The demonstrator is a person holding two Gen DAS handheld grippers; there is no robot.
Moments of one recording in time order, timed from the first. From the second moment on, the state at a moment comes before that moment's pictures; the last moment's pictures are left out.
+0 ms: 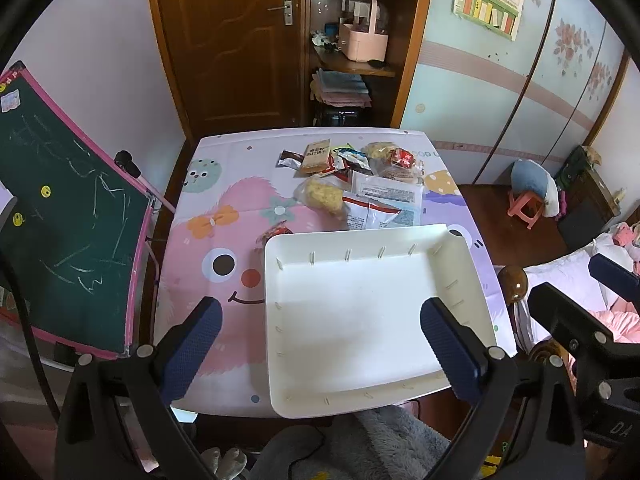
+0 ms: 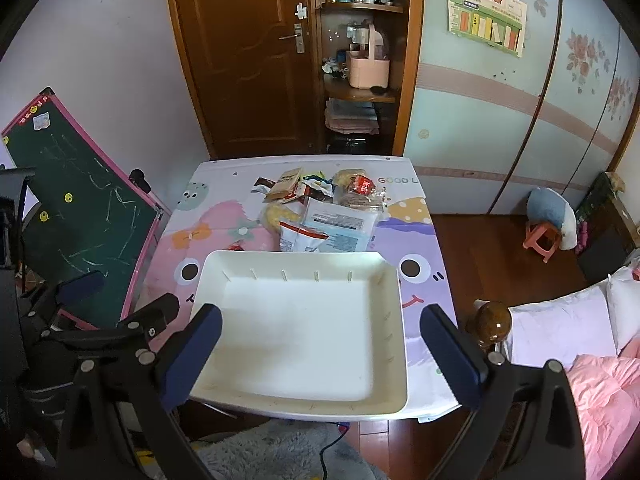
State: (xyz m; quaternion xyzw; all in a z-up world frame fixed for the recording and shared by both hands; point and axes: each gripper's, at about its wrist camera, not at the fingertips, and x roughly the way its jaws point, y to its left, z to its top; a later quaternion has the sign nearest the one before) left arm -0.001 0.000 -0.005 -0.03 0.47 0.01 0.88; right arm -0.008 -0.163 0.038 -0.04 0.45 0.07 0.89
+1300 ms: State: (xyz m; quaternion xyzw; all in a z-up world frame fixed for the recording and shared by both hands) left arm 0.024 -0.004 0.009 -0.03 0.46 0.04 0.89; right arm 0.015 -0.173 0.038 -0.04 0.44 0.10 0.89
